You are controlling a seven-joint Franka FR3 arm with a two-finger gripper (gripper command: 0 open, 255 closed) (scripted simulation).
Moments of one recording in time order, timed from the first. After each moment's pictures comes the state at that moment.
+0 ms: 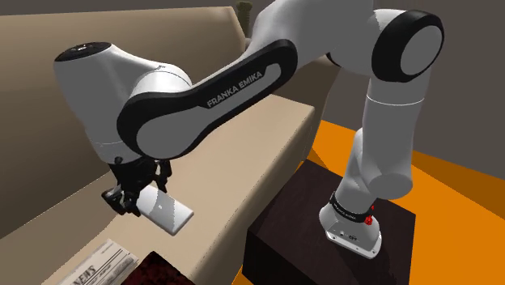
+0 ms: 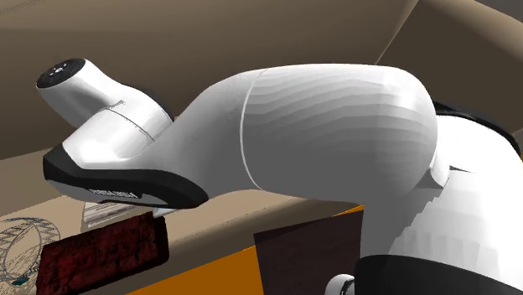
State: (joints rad) arm 0.42 0.26 0.48 -1.78 -0.14 1.98 0.82
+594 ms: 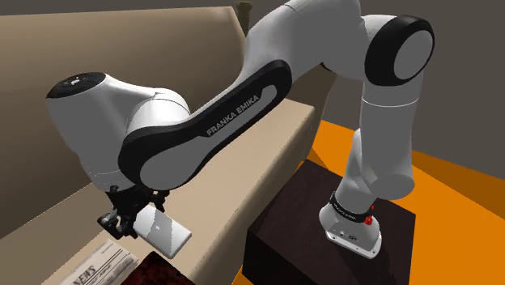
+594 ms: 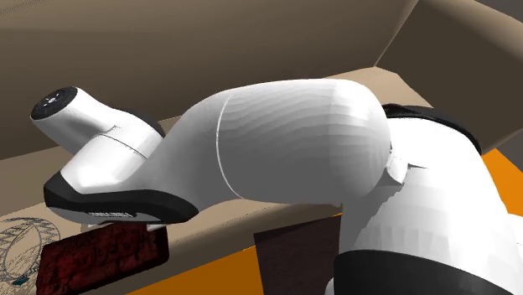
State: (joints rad) arm 0.47 0.31 0.49 -1.79 -0.17 2.04 0.90
